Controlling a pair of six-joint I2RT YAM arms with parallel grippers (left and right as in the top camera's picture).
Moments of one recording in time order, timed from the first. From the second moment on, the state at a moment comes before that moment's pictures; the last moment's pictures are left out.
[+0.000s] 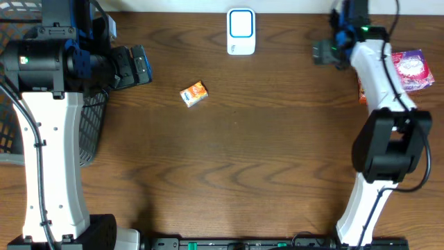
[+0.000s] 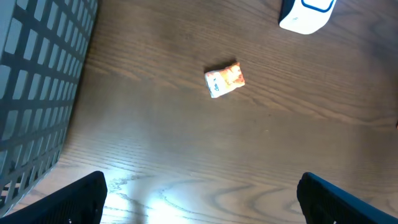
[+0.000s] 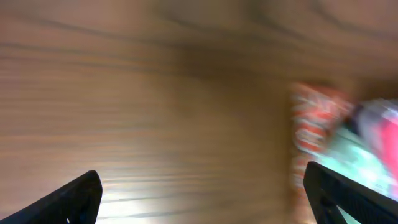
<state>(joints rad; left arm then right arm) 0.00 1.62 2.07 -1.54 0.16 -0.25 0.03 2.14 1.91 -0.80 0.04 -0.08</state>
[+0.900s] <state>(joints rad) 0.00 1.62 2.07 -1.54 0.16 -0.25 0.58 2.36 1.92 -0.64 -0.46 0.74</state>
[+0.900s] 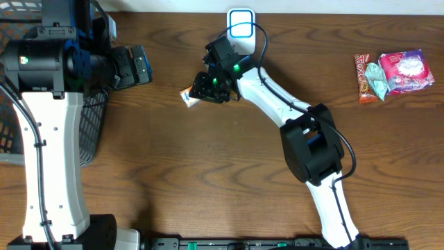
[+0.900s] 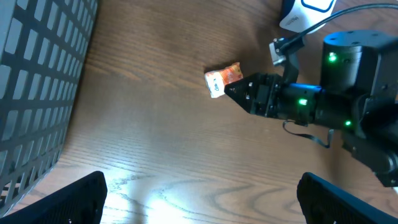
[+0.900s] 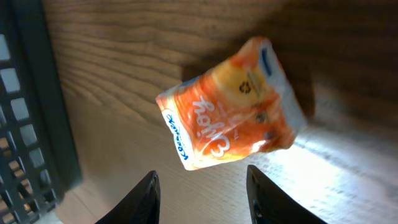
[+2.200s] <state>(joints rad) 0.00 1.62 2.07 -1.54 0.16 -0.25 0.61 2.42 1.92 -0.61 -0.48 0.62</state>
